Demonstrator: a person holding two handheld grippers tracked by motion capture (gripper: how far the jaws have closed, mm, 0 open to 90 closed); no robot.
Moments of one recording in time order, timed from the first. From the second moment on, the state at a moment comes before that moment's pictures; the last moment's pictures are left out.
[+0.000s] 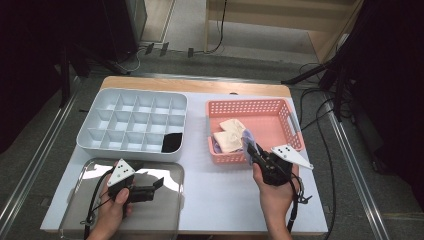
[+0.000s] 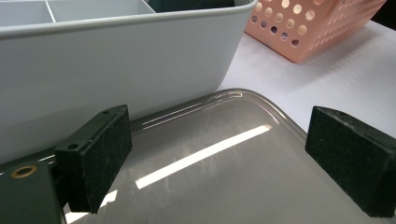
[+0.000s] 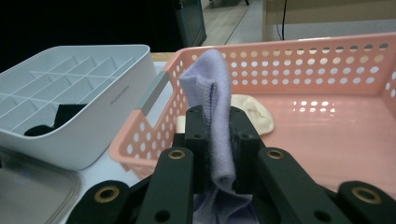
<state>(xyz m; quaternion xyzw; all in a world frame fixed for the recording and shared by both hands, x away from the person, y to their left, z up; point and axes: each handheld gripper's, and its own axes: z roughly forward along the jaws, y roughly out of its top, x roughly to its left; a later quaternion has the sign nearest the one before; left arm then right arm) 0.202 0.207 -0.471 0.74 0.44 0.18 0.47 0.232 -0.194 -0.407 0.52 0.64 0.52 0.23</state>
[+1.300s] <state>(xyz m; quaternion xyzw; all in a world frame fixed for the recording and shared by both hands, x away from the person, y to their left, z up) 0.202 0.207 -0.471 0.74 0.44 0.18 0.47 0.175 -0.176 -0.463 0.51 0.67 0.52 0.17</state>
